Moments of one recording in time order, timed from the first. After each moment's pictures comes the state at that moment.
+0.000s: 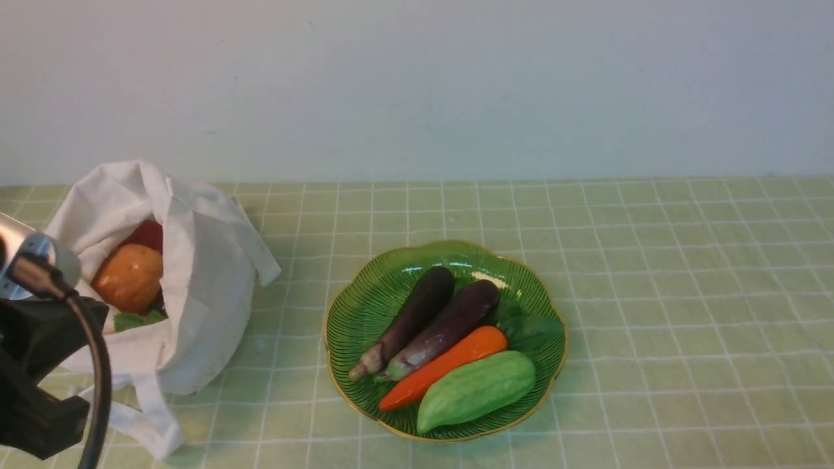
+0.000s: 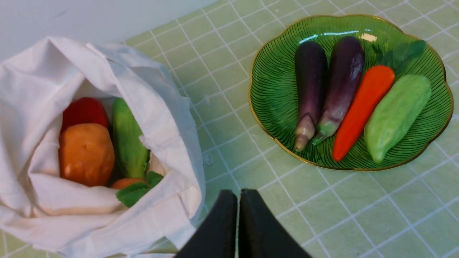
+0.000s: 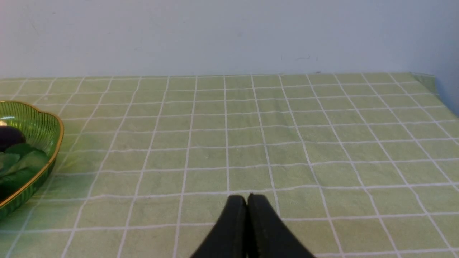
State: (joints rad) right arm -0.04 -0.01 0.02 -0.01 0.37 0.03; left arm -0.19 0.69 -0.77 -0.22 0.80 0.36
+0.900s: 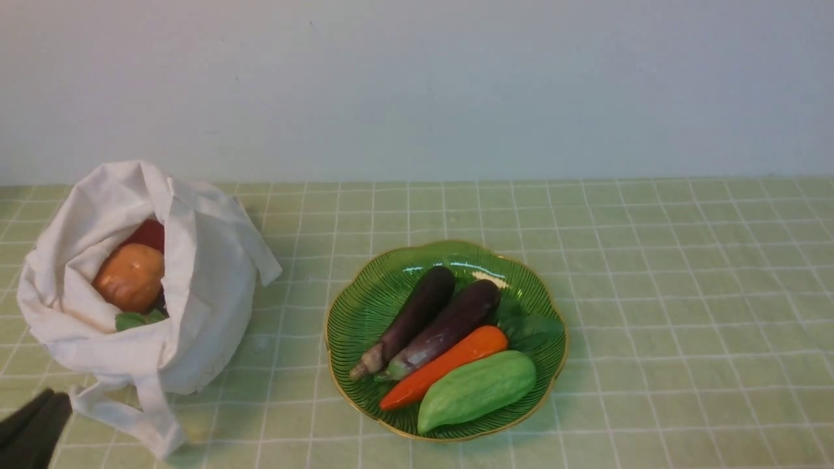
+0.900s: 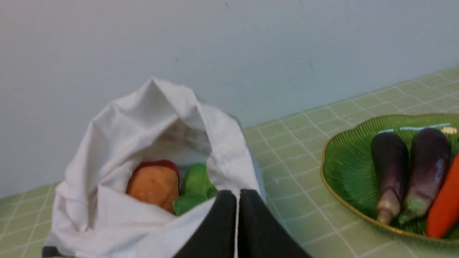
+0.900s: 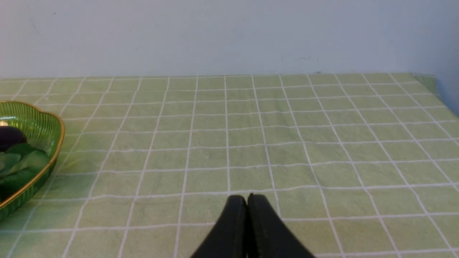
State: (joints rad) right arm -0.04 -0.01 0.02 -0.01 0.37 0.03; left arm -0.19 0.08 -0.03 -0.21 0.12 0.36
